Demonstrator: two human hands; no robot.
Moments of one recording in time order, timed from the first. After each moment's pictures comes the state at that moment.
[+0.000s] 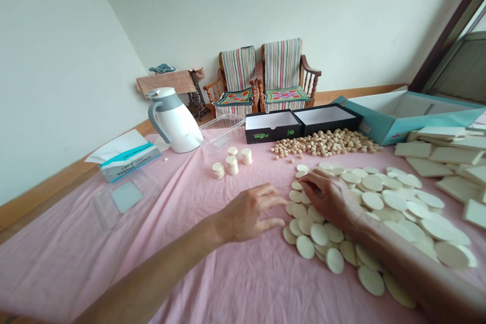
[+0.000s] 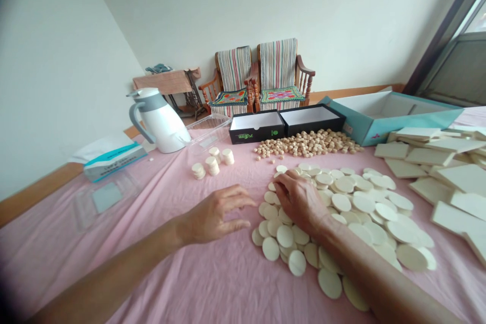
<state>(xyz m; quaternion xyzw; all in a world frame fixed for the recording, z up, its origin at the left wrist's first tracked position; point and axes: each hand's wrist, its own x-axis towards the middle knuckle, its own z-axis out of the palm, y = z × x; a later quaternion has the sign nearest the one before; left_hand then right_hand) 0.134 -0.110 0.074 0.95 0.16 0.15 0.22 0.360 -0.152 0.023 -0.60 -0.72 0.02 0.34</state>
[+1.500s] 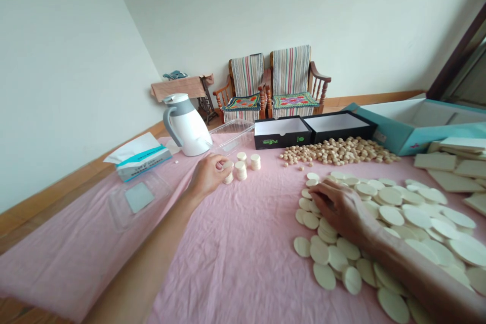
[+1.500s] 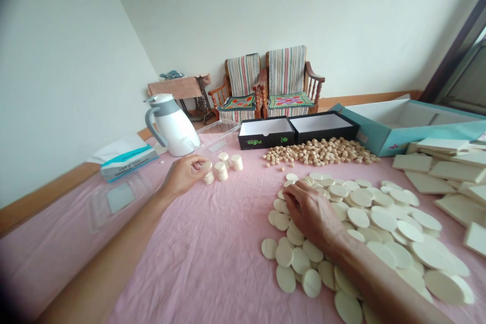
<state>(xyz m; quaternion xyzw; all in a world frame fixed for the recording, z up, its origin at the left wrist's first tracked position) 0.061 -0.017 0.075 0.82 0.50 0.29 0.06 0.359 -0.151 0.020 -0.60 -0.73 0.02 0.32</state>
